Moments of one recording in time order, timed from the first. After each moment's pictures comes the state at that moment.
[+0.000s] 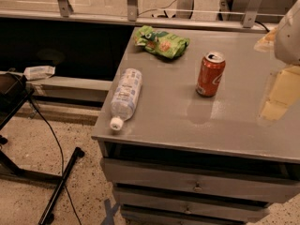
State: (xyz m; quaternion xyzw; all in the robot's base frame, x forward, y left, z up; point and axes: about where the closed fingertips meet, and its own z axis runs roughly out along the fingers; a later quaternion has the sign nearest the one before) arm 0.438 -0.217 0.976 -0.60 0.78 -0.03 0.16
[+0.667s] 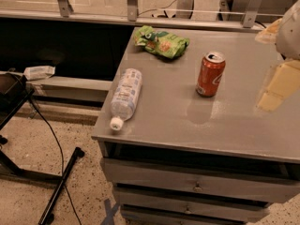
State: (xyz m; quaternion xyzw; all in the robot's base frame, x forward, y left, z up) arm 0.458 -0.221 0.981 -0.60 0.77 -0.04 0.20
